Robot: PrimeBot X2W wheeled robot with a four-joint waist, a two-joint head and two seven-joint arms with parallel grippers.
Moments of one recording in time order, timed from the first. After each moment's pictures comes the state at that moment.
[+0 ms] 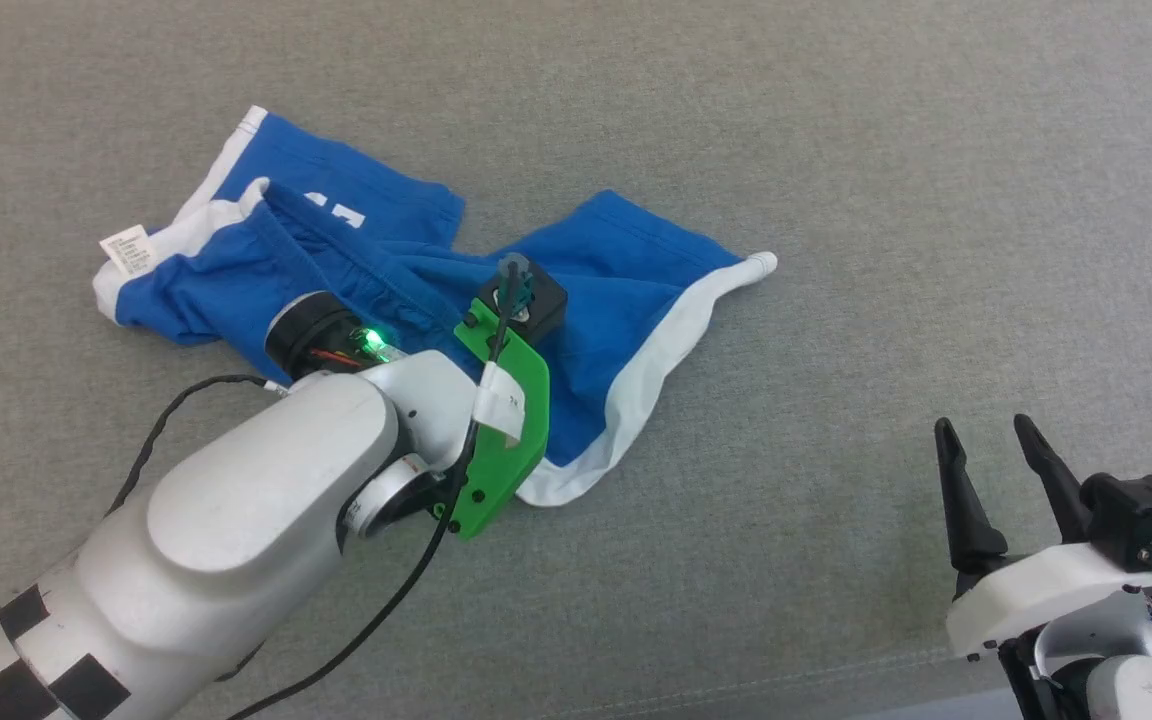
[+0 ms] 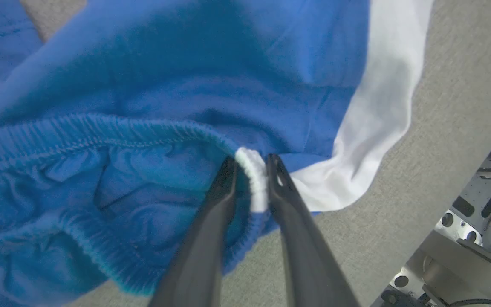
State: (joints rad) left arm -0.87 0.52 -1.05 0.09 -0.78 0.01 0.88; right arm -0.02 -0.05 -0.09 0.04 0.12 0.13 -0.02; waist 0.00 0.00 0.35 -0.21
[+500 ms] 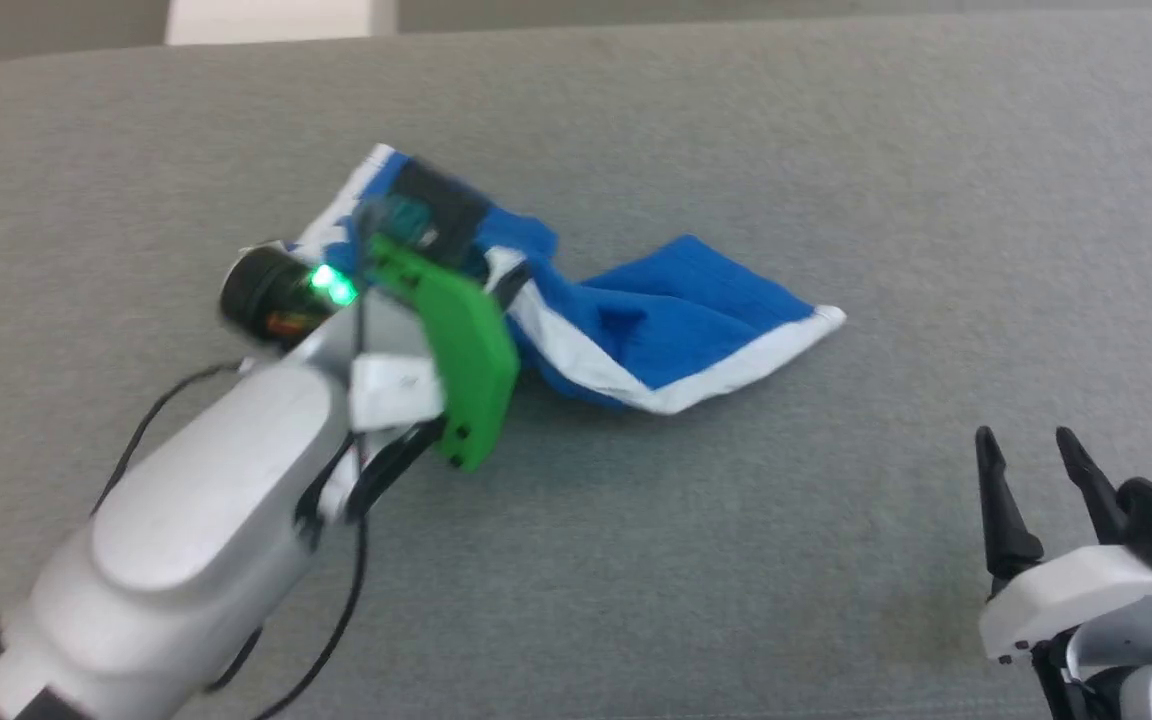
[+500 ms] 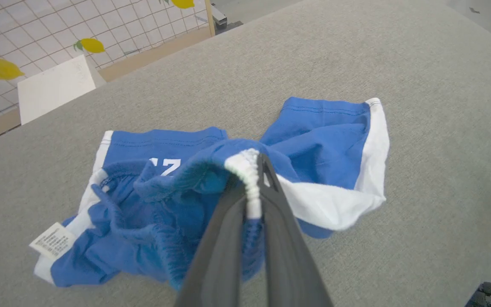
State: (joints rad) left arm -0.79 0.51 -0.86 0.01 -0.76 0.14 0.48; right arm -0.01 -0.05 -0.15 0.03 0.11 0.13 0.03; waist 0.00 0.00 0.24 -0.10
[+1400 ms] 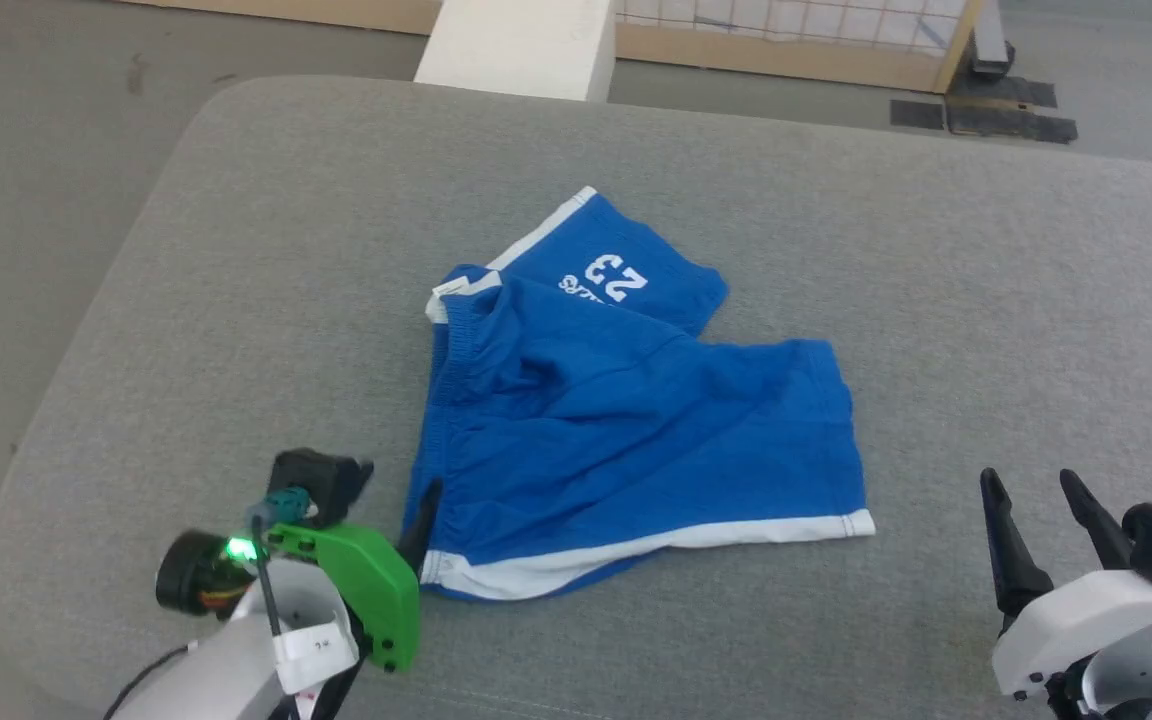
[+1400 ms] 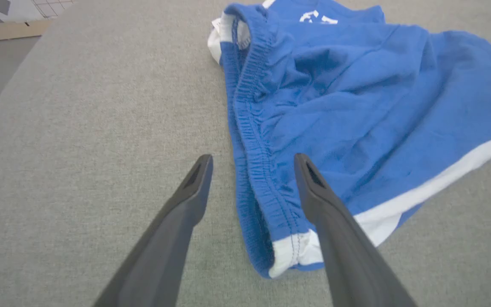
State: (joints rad) left arm -0.35 0.56 -0.82 0.14 -0.77 0.24 0.05; right arm 0.06 -0.06 -0.16 -0.05 0.13 0.13 0.15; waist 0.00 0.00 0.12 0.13
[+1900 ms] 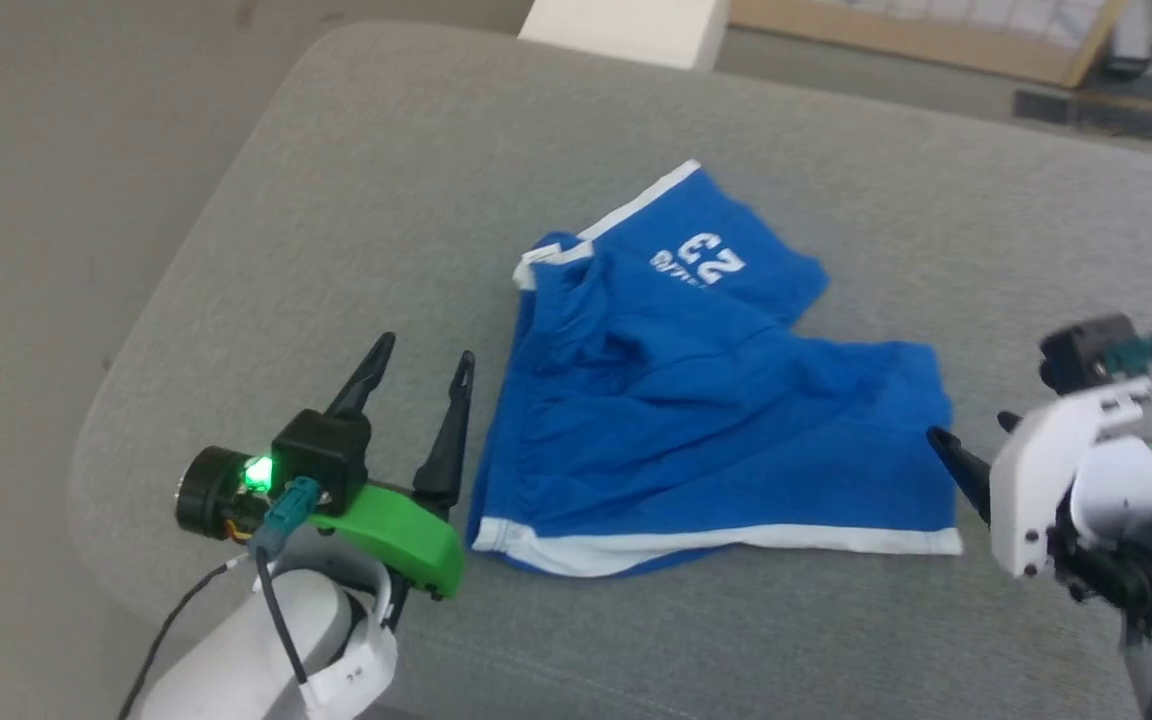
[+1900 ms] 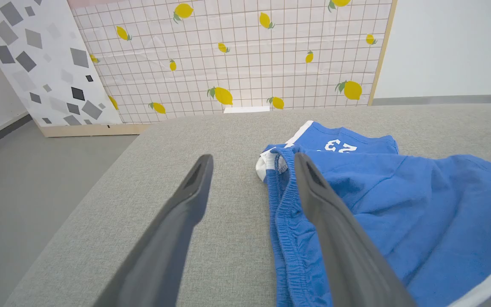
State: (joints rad) left arm -0.40 0.48 -0.75 0.07 -0.60 0.30 -0.25; right arm -0.25 -0.30 0.05 0.05 0.35 0.13 0.73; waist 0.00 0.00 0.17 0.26
